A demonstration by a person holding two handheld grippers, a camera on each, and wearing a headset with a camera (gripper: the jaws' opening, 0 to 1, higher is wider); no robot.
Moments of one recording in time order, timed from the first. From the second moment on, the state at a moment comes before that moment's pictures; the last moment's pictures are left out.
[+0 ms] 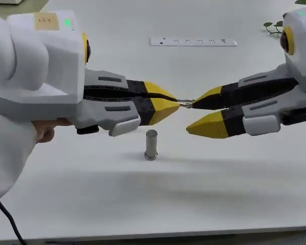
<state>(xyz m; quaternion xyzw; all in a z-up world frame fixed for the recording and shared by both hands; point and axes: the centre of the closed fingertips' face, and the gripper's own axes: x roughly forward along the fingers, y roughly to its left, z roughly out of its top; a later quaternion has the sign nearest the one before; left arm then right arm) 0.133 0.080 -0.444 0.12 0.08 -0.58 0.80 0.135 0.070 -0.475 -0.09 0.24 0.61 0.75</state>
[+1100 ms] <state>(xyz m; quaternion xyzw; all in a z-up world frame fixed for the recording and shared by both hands) 0.112 0.071 -0.453 0.10 0.10 -0.63 0.77 0.114 0.080 -0.472 -0.10 0.23 0.66 0.71</state>
